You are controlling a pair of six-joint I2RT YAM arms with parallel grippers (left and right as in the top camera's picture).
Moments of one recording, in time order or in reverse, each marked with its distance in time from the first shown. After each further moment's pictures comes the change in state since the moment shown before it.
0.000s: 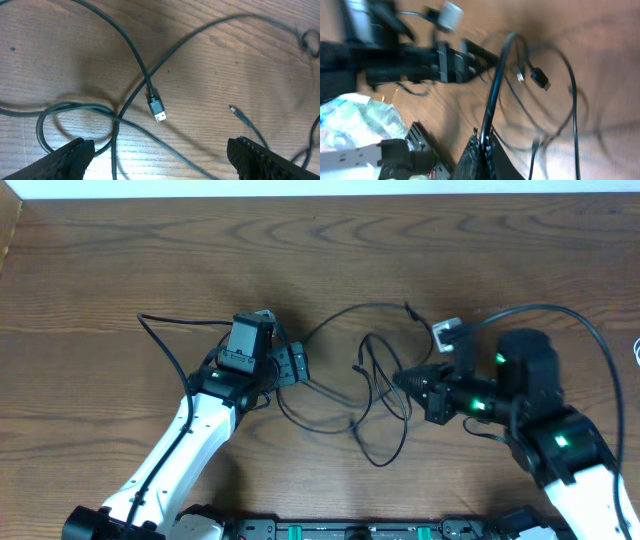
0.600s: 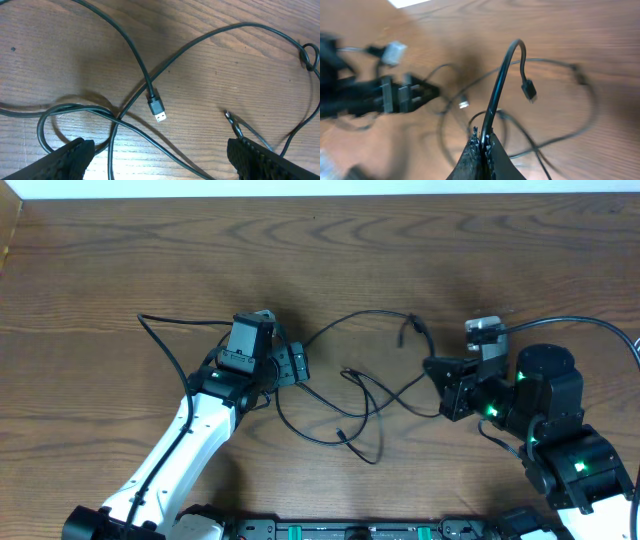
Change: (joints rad) left arm 0.000 0.000 0.000 0.000 0.000 0.000; right arm -0.017 -0.100 0.001 -0.059 0.343 -0.028
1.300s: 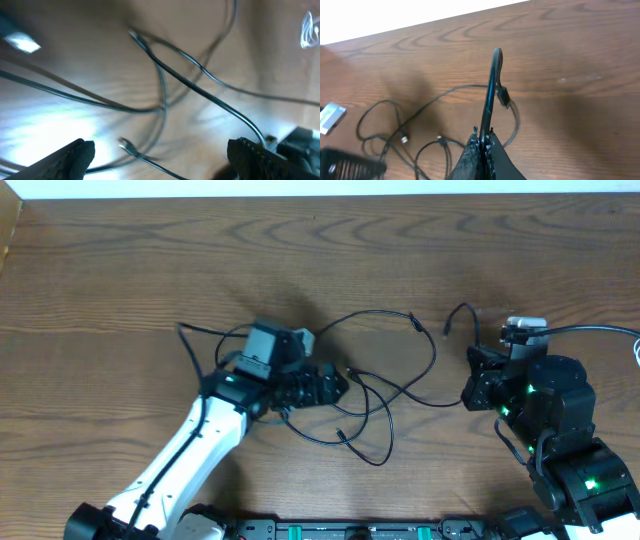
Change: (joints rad) left arm -0.100 0.000 0.000 -0.055 0.399 -0.047; right arm -0.001 -0.065 0.000 -0.024 0.367 0.001
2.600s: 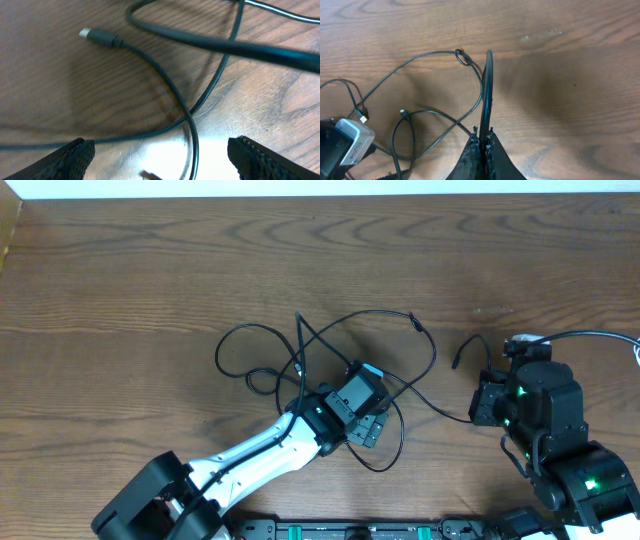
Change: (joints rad) left arm -0.467 0.210 0.000 0.147 -0.583 0.216; right arm 0.000 0.000 0.000 -0.210 0.104 0.037
